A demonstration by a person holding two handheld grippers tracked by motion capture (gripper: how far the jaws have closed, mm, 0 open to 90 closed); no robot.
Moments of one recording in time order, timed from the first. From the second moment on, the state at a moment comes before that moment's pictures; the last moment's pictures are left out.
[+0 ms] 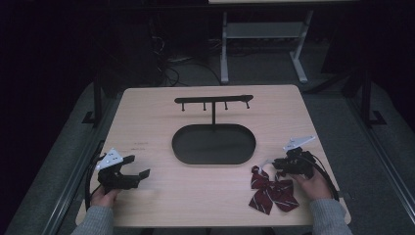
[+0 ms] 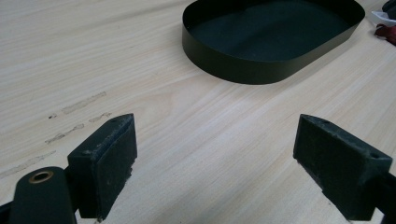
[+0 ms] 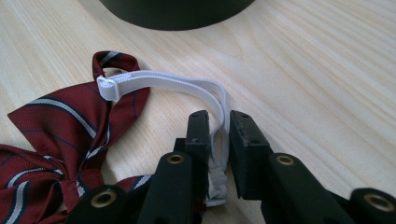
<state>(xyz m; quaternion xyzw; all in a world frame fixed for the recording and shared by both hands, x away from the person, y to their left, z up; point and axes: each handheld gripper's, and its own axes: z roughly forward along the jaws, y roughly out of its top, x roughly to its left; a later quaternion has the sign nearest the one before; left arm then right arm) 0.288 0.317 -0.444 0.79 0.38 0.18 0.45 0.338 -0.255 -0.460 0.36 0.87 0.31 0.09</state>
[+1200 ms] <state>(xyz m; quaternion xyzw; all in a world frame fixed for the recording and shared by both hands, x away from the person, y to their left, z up) 0.288 0.317 -0.444 0.79 0.38 0.18 0.45 0.329 -0.251 -0.442 0.35 0.86 0.36 0.08</state>
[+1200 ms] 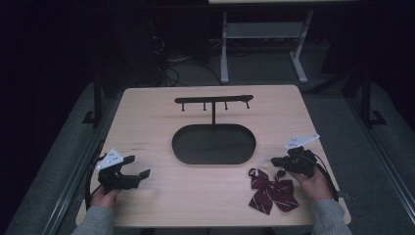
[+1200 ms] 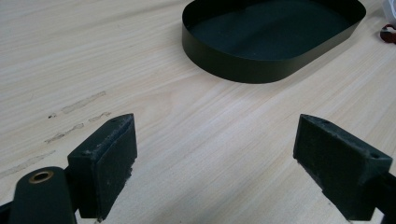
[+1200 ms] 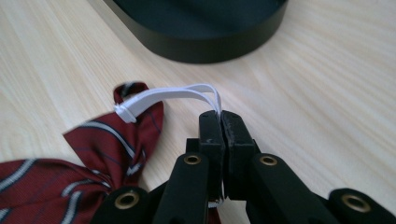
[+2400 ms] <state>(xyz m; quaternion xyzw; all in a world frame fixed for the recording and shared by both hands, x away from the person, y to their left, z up) 0.288 0.317 -0.444 0.79 0.39 0.17 0.45 0.313 -0.219 -0.365 0.27 0.86 0.41 0.14</state>
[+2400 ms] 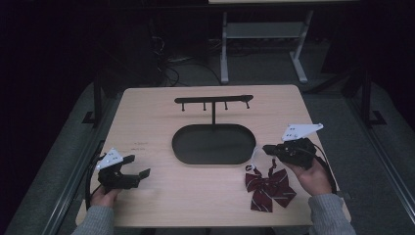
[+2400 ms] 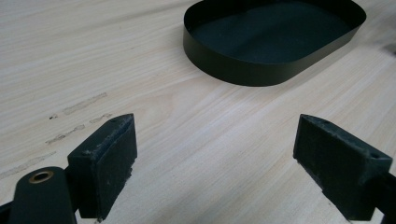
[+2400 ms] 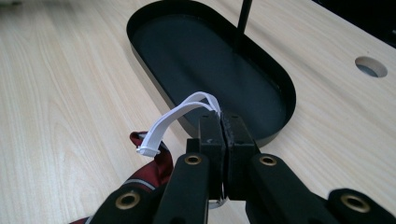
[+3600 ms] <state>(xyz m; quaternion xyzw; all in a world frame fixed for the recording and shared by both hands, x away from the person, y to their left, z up) 0.288 0.318 -0.443 0.78 0.39 0.18 0.46 0.348 -0.164 -0.310 0.21 0.87 0.43 0.15</state>
